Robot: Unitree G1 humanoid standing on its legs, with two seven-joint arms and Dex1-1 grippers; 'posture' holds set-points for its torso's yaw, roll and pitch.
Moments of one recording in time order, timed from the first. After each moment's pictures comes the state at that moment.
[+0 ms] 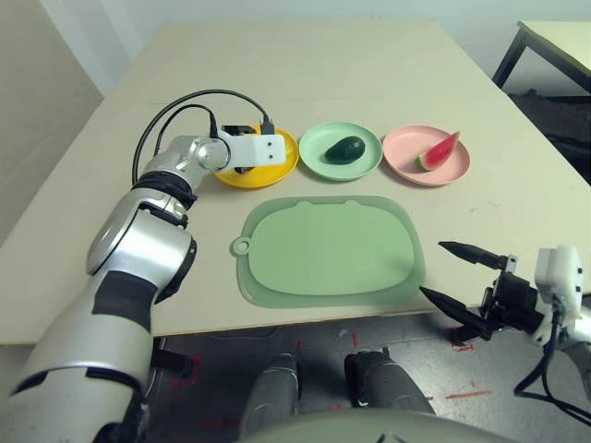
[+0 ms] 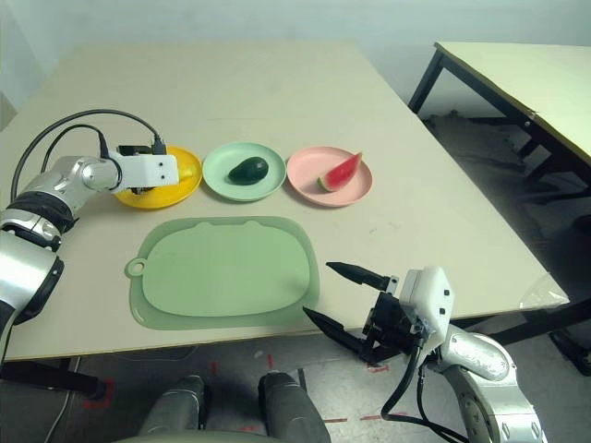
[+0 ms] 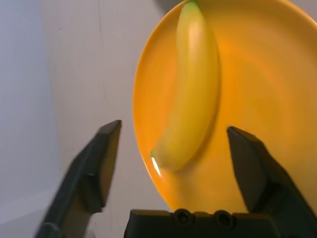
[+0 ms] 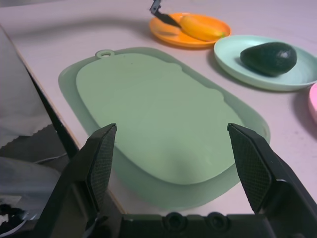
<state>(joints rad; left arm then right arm) -1.22 0.55 -0.54 1.36 0.59 -0.43 -0.42 0.29 -0.63 -0.21 -0.40 0.54 0.05 1.00</state>
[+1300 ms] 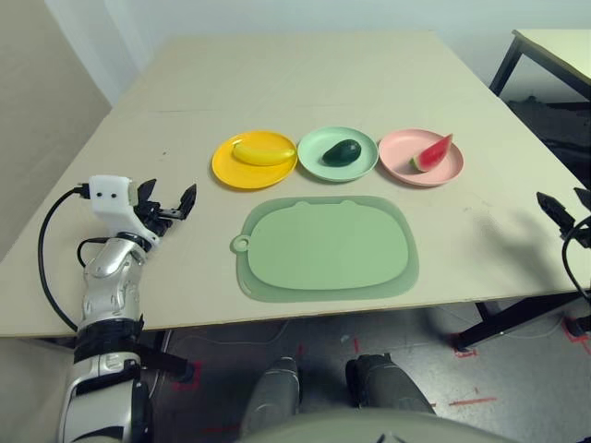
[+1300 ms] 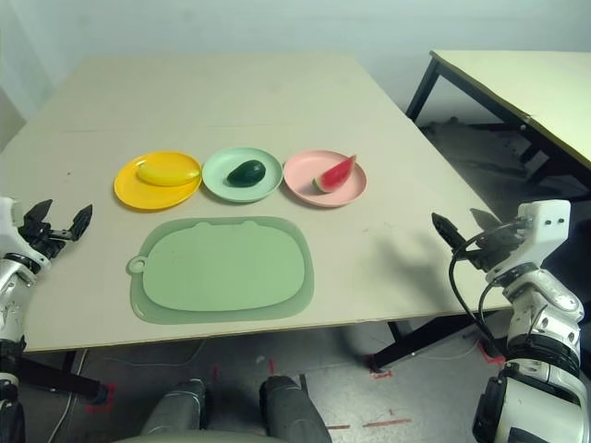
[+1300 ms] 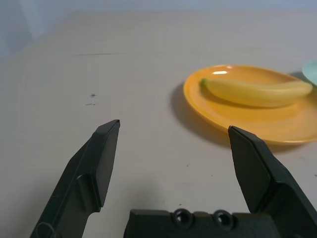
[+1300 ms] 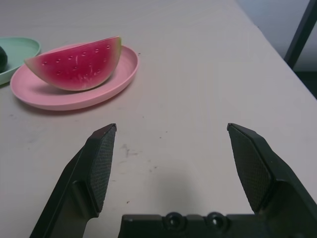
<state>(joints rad) -0.23 0.51 0.41 0.40 -0.34 -0.03 -0.45 -0.41 -0.79 -0.47 0.95 0.39 -0.14 0.96</state>
